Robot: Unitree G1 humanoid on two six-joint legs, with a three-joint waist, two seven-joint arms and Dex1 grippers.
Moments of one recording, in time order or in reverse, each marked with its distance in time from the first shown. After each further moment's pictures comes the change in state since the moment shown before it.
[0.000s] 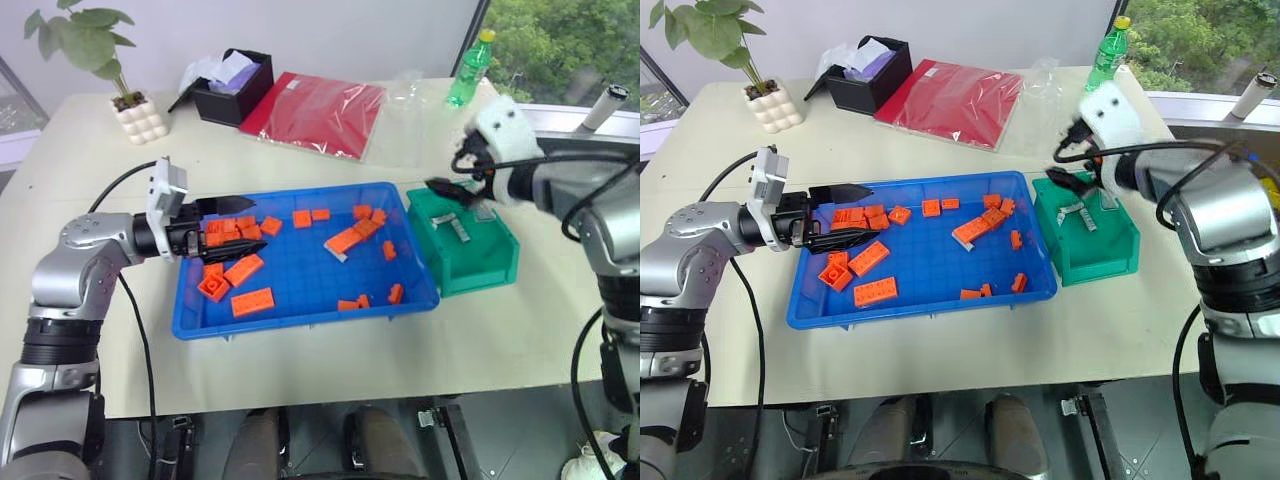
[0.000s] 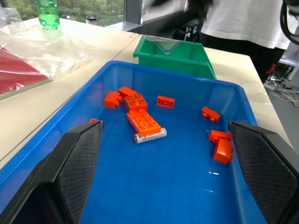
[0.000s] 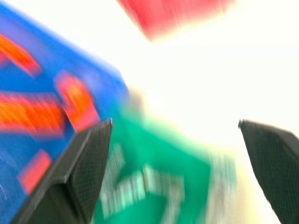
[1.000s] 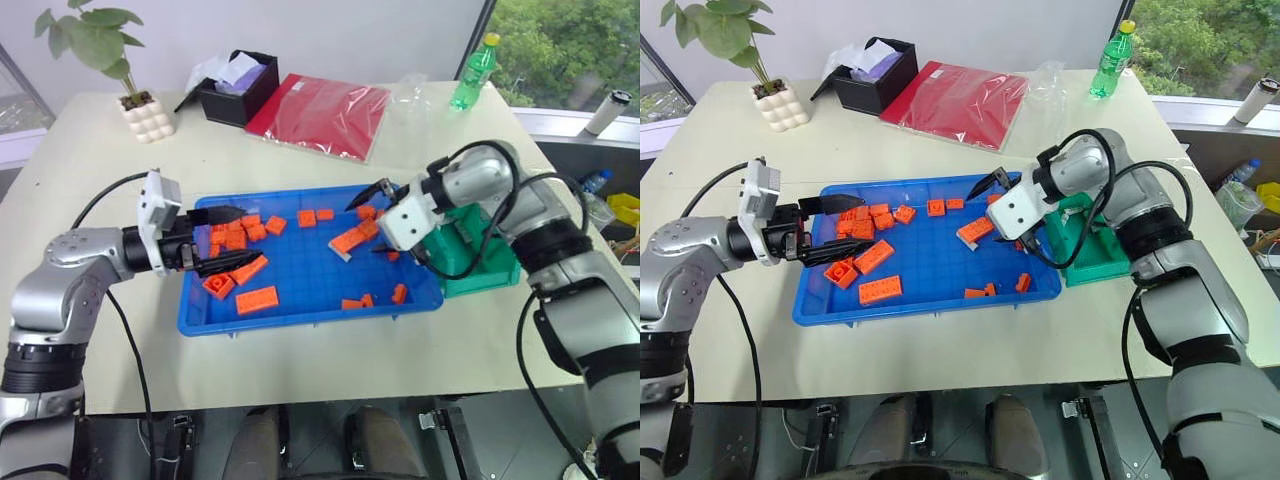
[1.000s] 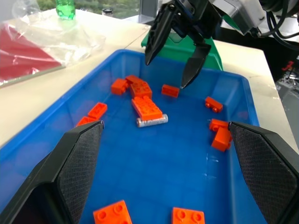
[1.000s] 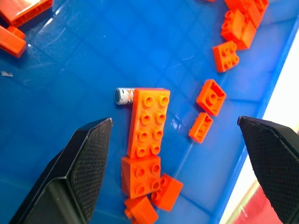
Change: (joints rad) left arm 0.136 0.031 0.060 -0.164 -0.033 0.067 0.097; right arm -0.254 0.297 0.261 0.776 -0.442 -1.492 0.629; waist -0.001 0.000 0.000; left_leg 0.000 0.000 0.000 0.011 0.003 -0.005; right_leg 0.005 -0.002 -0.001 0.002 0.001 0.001
